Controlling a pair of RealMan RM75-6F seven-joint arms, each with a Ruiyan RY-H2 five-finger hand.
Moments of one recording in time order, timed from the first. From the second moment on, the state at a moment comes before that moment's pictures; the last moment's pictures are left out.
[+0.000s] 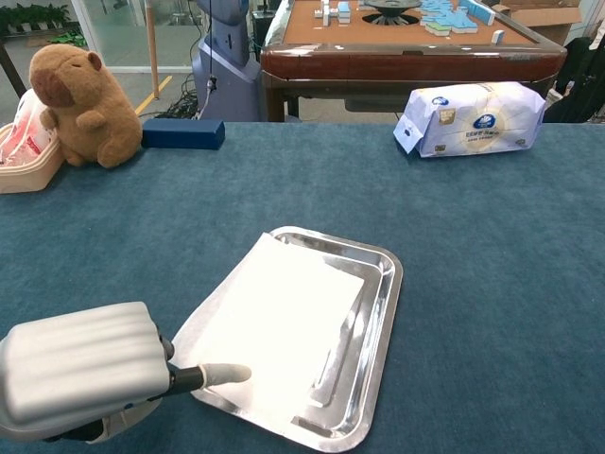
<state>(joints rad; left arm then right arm) -0.58 -1.48 0.17 -1.57 1.81 0.97 0.56 -0.08 -0.88 0.12 -1.53 -1.50 1.68 0.44</state>
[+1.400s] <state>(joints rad) -0.60 -1.39 0.09 -1.59 1.80 1.06 0.48 -0.09 -0.91 0.10 -1.50 -1.56 1.73 0.33</state>
